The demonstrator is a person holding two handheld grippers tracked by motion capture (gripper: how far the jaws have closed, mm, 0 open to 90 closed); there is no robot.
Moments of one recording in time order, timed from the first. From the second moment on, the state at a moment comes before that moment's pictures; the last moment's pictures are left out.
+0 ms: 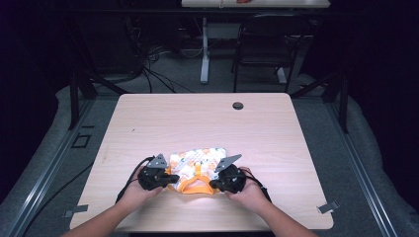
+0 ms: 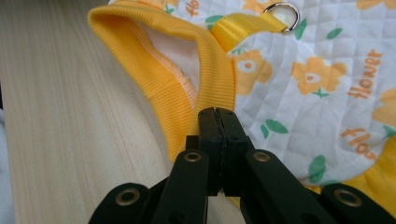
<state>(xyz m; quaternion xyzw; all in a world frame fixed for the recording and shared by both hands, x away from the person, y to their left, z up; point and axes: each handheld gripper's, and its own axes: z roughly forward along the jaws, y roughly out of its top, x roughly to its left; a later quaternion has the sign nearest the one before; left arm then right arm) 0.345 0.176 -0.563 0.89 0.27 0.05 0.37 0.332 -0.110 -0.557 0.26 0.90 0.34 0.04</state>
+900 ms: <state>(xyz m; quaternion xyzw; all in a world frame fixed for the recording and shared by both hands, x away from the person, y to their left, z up) 0.349 0.179 -0.574 0.87 0.30 0.05 0.39 0.335 -0.113 -0.567 0.28 0.89 0.35 0.04</state>
